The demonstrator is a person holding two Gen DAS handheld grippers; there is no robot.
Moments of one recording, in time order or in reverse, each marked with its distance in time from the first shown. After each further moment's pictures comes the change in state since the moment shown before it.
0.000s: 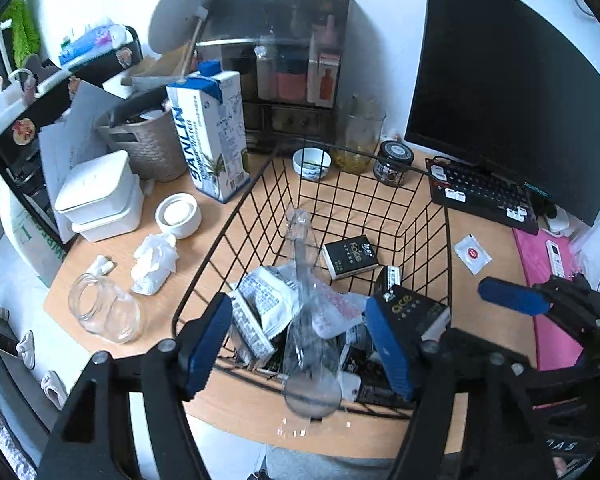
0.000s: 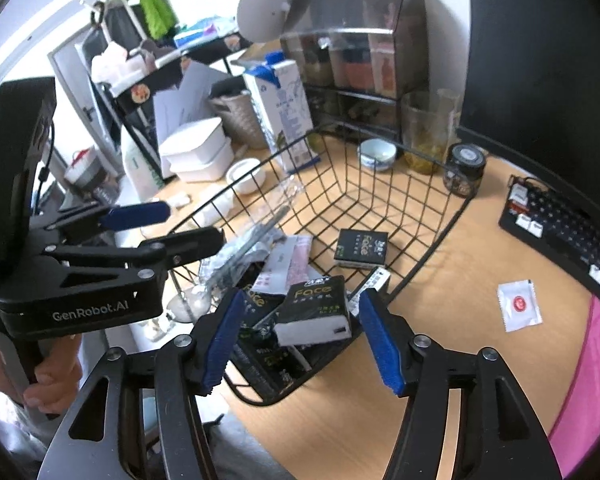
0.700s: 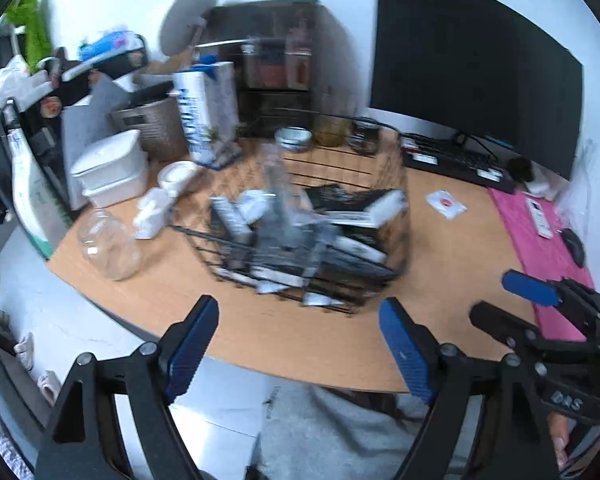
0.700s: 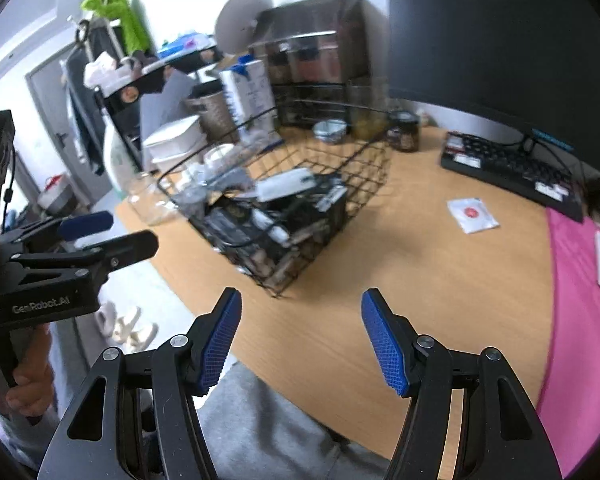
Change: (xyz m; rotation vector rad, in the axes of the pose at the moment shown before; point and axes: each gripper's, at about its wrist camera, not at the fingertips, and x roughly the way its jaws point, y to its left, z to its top) left arm -0.037 -0.032 -0.106 0.061 -0.069 -0.037; right arm -0.049 -0.004 -0.129 0.109 -0.107 -0.142
